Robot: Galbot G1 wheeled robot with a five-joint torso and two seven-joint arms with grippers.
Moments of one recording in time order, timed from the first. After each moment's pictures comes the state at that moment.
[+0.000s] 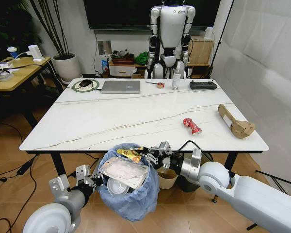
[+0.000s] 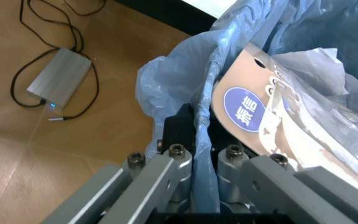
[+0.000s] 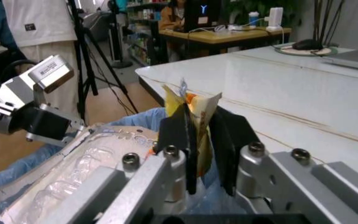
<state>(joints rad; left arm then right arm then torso) 1.61 -0.99 -0.50 -2.36 -1.23 0.49 -0.61 -0.67 0.69 -0.42 1.93 0.86 0.08 -0.29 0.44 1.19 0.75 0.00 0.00</state>
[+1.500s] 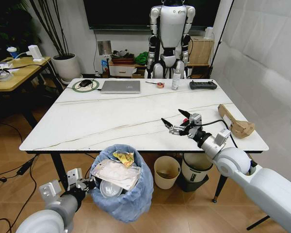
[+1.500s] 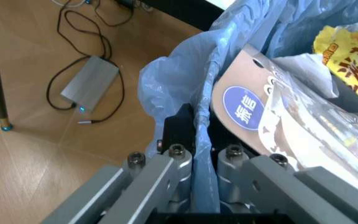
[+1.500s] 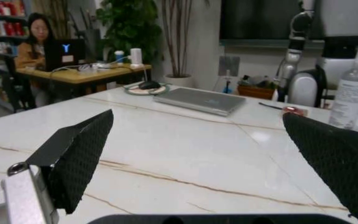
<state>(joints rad) 1.72 -1.03 -0.60 -2.38 -1.16 0.48 -0.57 -0.82 0.71 -0.04 1.88 0.87 0.05 -0.02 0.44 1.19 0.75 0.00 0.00</state>
